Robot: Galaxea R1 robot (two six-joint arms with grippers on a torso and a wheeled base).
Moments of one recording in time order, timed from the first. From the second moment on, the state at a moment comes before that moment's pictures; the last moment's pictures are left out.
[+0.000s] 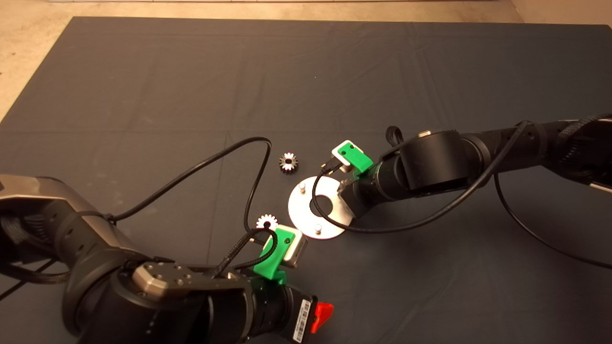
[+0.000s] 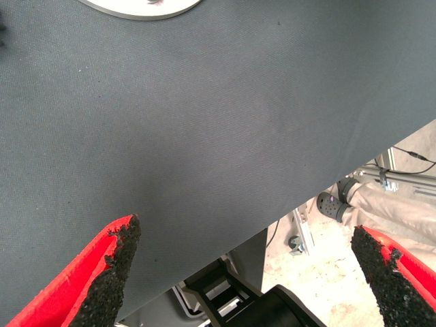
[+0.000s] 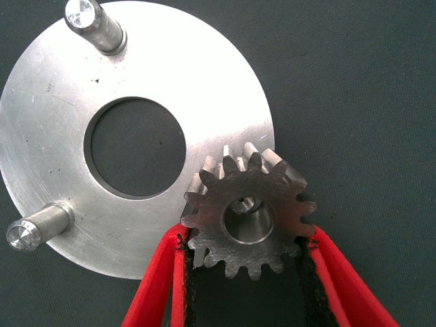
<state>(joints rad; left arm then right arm) -0.10 2.57 -0.33 0.90 1.53 -1.75 0.23 2.67 -0.89 -0.73 -1.53 1.14</state>
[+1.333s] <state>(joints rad) -0.10 2.57 -0.33 0.92 1.53 -1.77 0.22 2.63 -0.84 -0.73 -1.53 1.13</state>
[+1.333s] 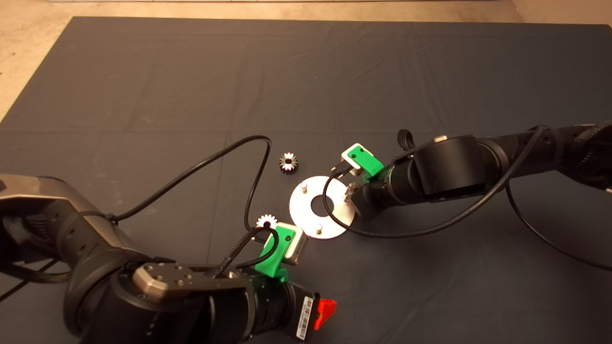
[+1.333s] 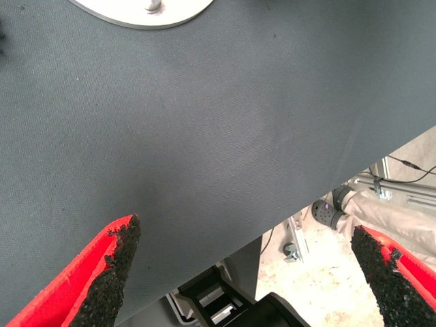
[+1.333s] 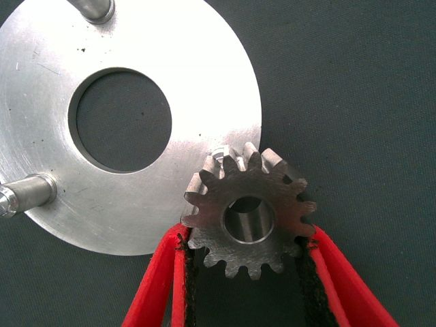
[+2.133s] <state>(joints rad) -0.10 2.58 -0.33 0.93 1.53 -1.77 0.22 2.63 -0.85 -0.74 -1.53 1.13</state>
